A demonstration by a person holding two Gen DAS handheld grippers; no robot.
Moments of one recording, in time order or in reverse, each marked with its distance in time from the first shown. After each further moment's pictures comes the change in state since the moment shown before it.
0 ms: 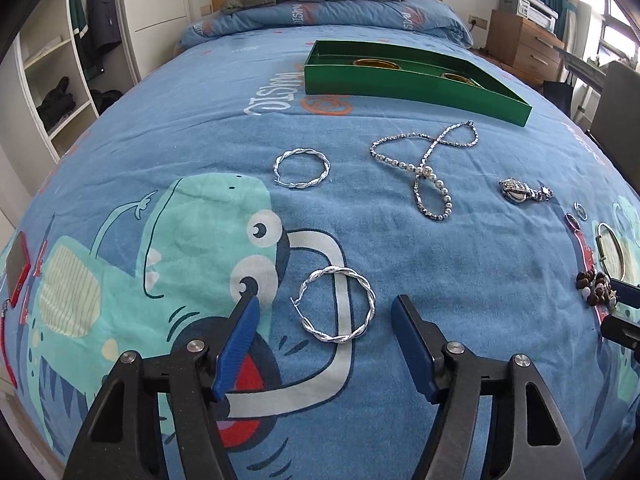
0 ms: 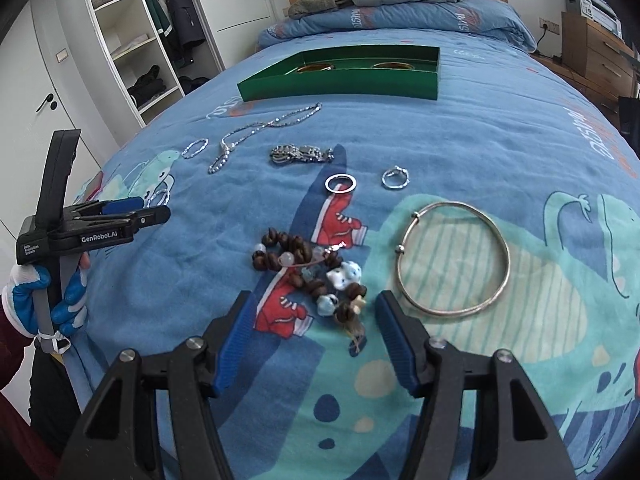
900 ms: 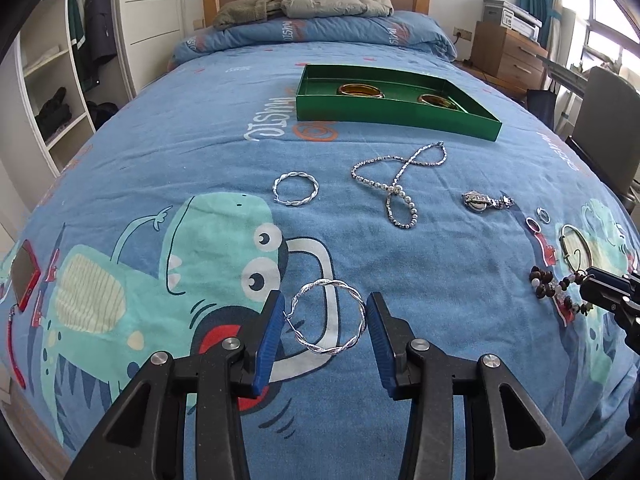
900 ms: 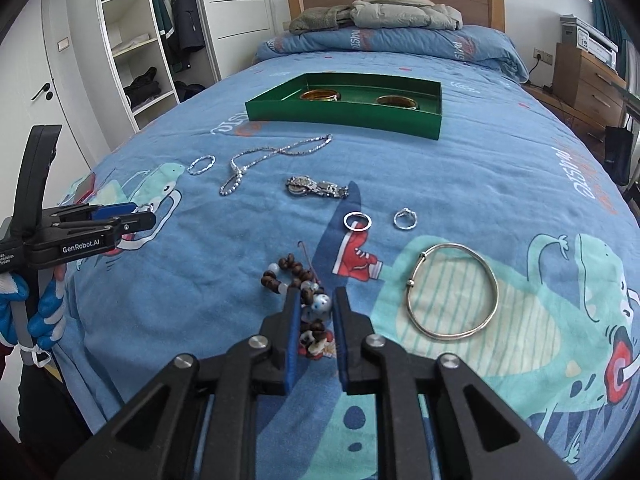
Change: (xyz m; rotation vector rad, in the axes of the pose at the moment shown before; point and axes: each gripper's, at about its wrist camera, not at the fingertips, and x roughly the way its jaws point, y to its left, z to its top) left arm -0.046 0.003 -0.005 0.019 -0.053 -0.043; right arm -0.025 0.028 0.010 -0.039 -0.066 -0.094
